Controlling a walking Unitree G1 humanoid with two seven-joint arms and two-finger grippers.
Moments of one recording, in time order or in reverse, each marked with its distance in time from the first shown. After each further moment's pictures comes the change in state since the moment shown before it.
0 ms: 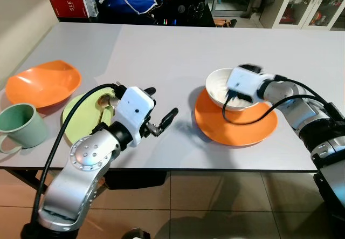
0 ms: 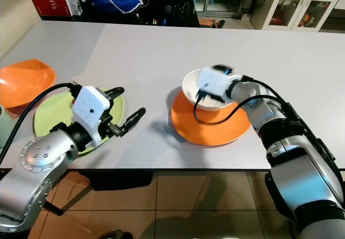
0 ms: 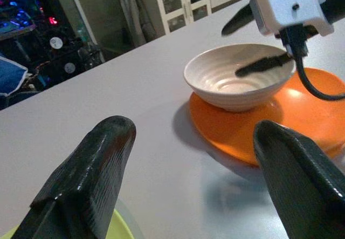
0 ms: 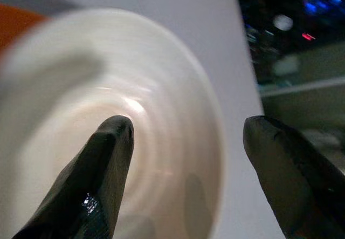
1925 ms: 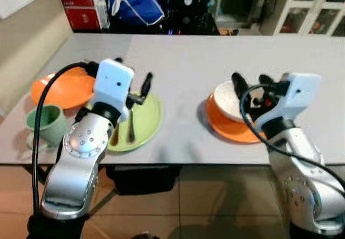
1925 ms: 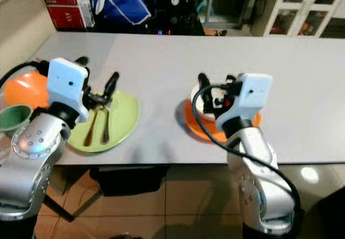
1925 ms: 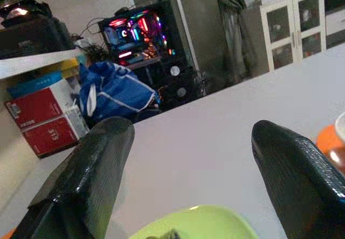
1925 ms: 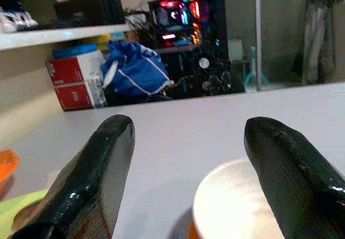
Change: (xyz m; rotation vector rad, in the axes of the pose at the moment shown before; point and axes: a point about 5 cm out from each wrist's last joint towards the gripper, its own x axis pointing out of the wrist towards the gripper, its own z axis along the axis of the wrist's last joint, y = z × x) left arm 0.000 0.035 0.019 0.049 -0.047 0.429; right arm -0.102 0.057 0.073 1.272 -0.401 -0.534
